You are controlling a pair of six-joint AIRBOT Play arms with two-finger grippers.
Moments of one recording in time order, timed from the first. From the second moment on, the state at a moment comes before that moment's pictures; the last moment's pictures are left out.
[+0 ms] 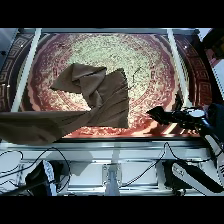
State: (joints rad) left arm 0.85 -0.46 0.79 1.60 -0.76 -1.76; right arm -0.22 -1.11 0.48 -0.55 0.95 1.16
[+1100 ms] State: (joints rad) left arm 0.80 -0.64 0.78 1.56 -0.90 -1.72; right arm 0.32 -1.58 1.05 -0.88 0.93 1.33
